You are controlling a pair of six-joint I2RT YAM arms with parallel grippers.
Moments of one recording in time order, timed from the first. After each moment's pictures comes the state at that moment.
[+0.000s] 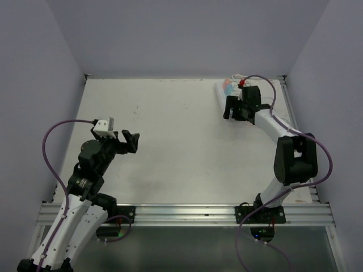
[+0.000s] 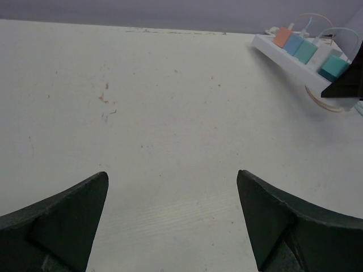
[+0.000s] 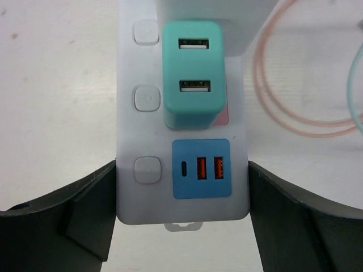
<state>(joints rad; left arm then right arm) -0.30 0.50 0.58 -0.27 -0.03 -0.25 0.12 1.71 1.21 -0.33 -0.01 0.22</state>
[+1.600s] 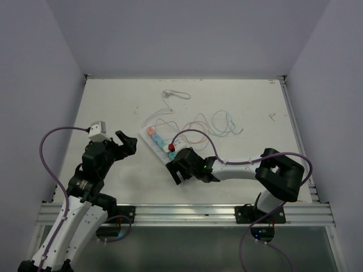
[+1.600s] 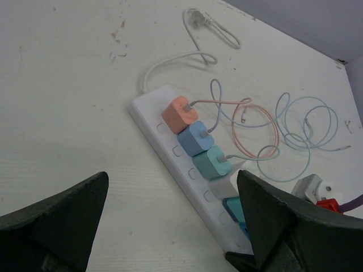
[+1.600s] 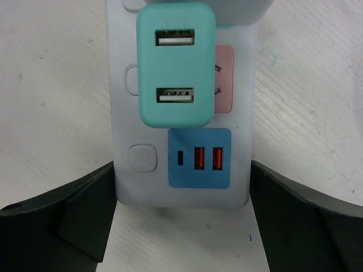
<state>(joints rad) -0.30 0.47 0.56 -0.44 -0.14 -0.55 1.10 1.64 0.80 -0.03 0.22 0.37</state>
